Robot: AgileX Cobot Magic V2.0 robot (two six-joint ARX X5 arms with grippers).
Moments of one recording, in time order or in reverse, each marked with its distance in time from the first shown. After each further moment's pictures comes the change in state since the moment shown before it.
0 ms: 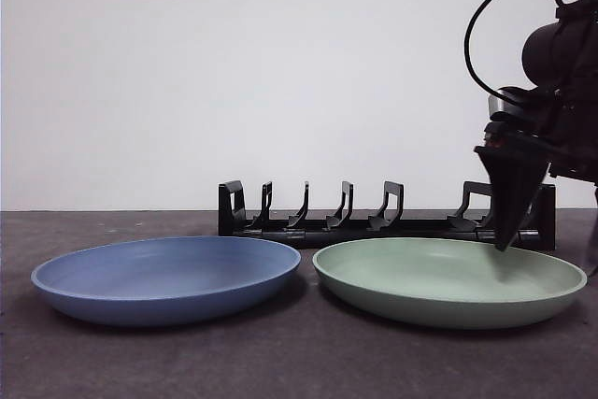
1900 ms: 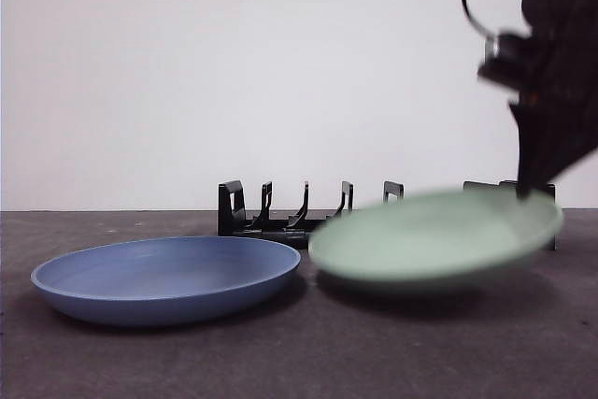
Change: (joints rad) left arm -0.036 0.000 0.000 -0.001 -0.002 0.026; right arm 0.006 -0.091 0.130 -0.087 -0.030 0.000
